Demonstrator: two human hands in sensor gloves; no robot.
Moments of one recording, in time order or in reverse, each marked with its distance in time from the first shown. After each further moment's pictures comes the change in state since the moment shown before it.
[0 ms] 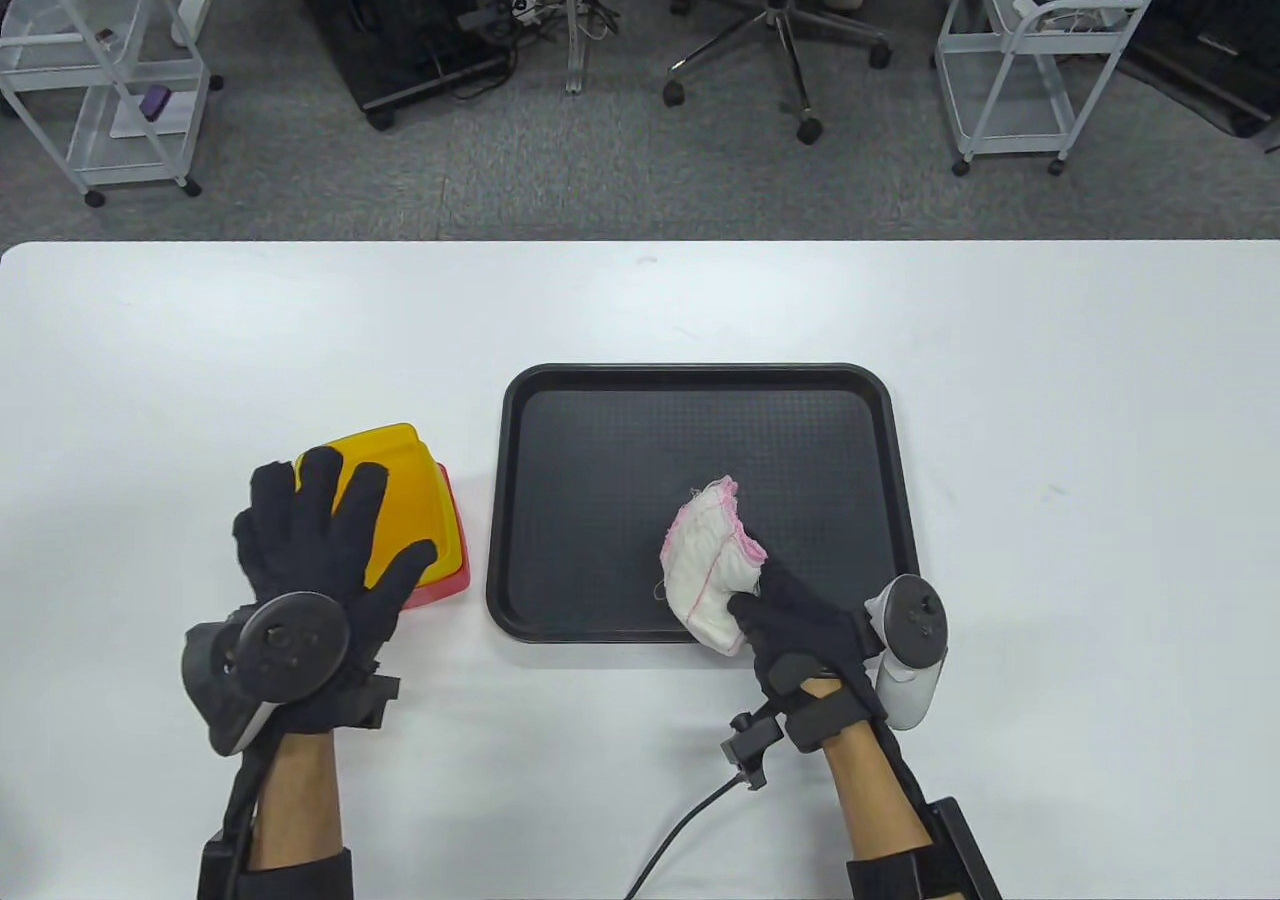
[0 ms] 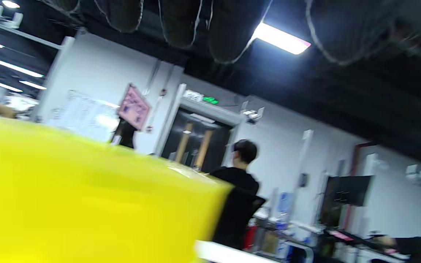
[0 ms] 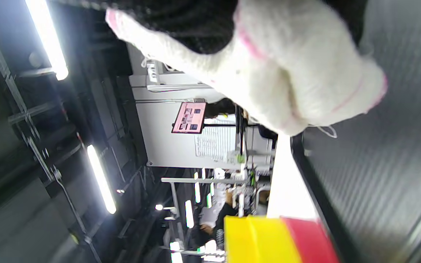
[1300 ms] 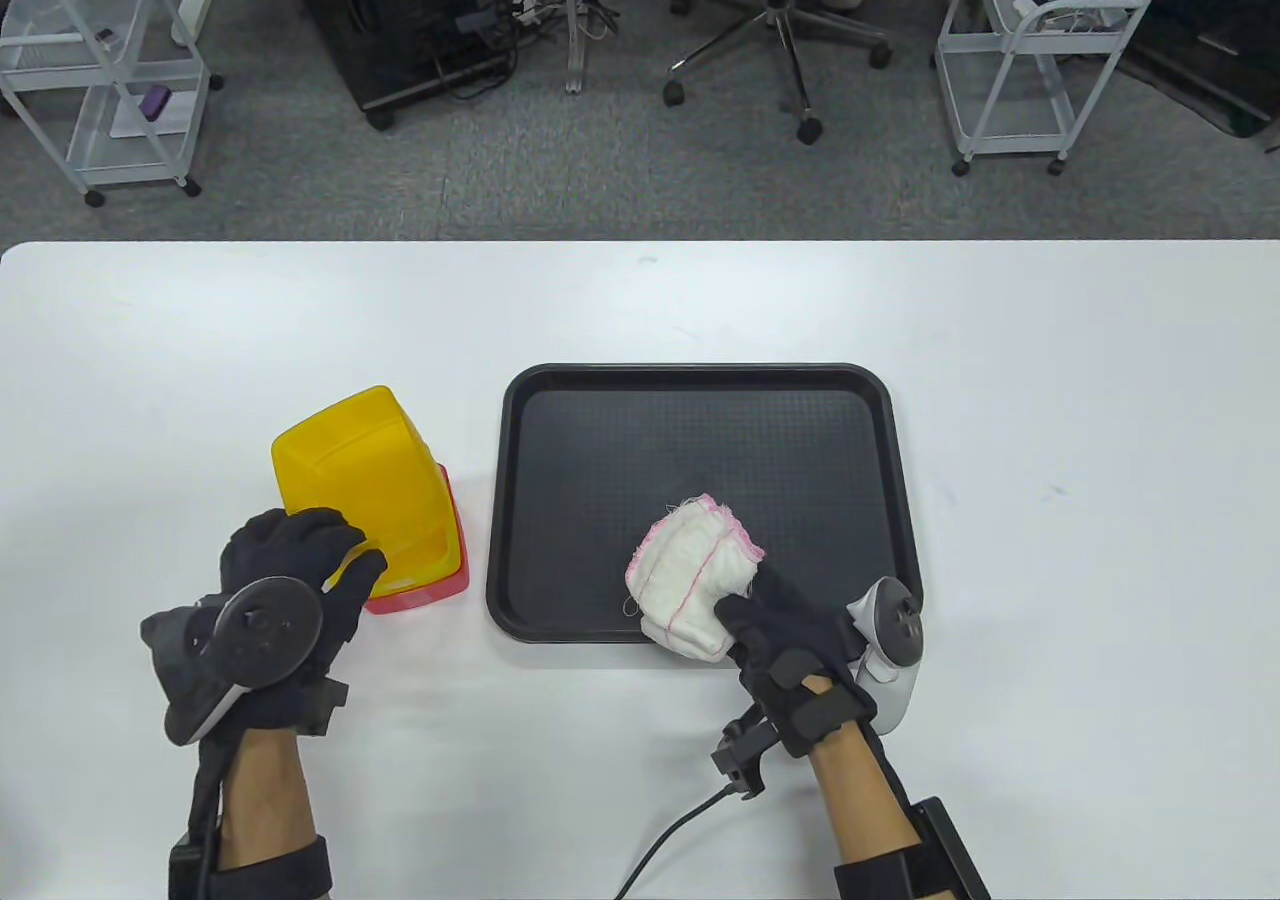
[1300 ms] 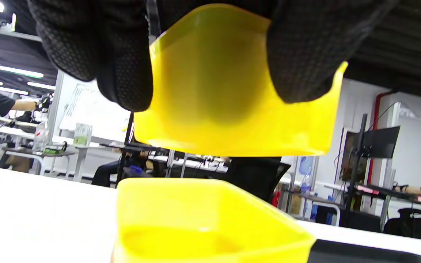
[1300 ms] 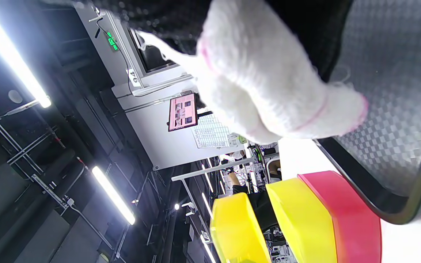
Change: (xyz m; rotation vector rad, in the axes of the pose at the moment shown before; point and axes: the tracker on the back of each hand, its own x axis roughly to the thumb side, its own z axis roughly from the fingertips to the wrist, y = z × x) left_hand -0.054 0.017 -0.004 -0.167 0.081 -0.197; right_hand -0.023 0.026 0.004 0.081 0.126 -0.377
